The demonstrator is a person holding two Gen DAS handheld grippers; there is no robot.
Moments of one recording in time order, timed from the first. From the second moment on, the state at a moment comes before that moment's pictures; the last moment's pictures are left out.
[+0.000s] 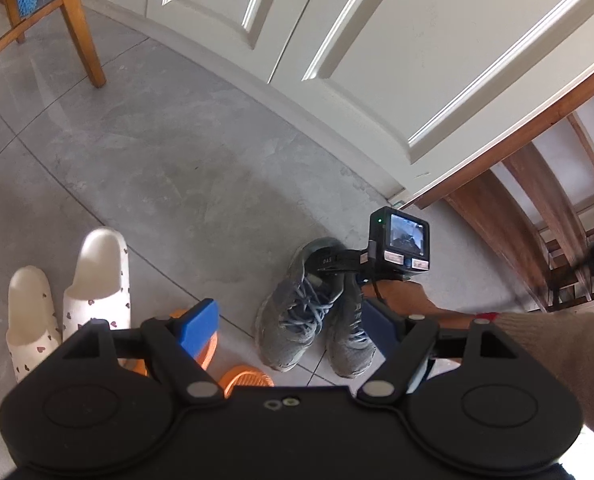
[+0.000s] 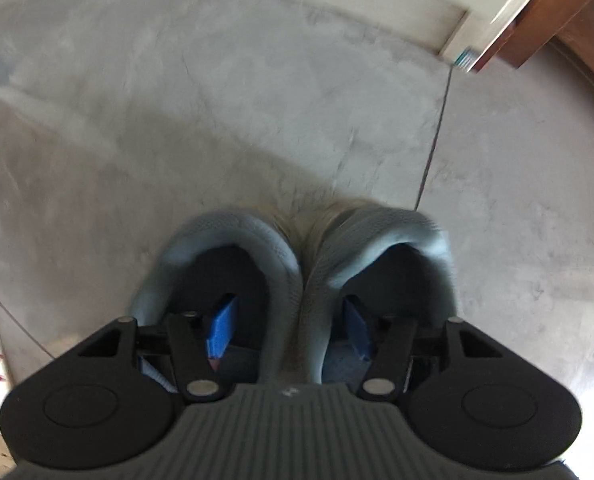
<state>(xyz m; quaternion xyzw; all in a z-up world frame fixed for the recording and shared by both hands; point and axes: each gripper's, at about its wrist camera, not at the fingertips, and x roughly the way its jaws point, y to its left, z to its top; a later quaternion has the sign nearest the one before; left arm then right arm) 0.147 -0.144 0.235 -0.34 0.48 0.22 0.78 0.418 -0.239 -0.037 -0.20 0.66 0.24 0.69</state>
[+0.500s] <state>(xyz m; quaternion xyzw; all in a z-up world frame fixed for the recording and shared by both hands) 0.183 -0.151 0.283 -0.29 0.48 0.15 0.82 0.418 -0.359 0.058 0.11 0.61 0.24 0.75</state>
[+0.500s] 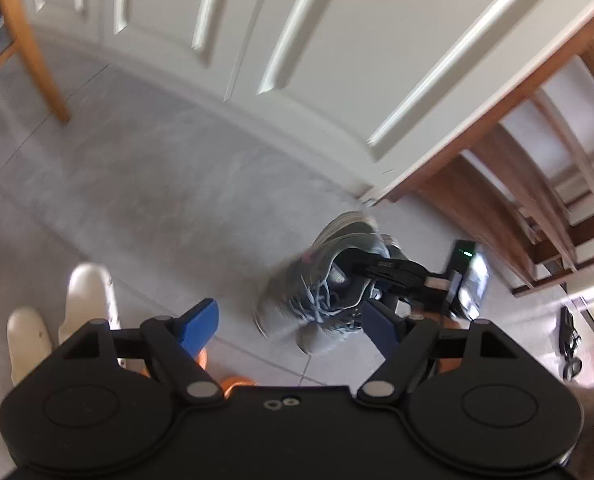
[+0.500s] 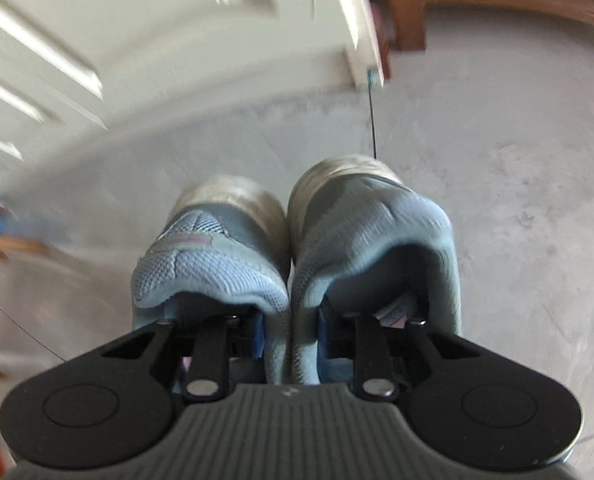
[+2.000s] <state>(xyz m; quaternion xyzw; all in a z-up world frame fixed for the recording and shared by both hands) 0.612 -0.489 0.669 -0.07 0.28 -0.03 0.96 0.717 -0.775 0.648 0.12 0.34 0.15 0.92</state>
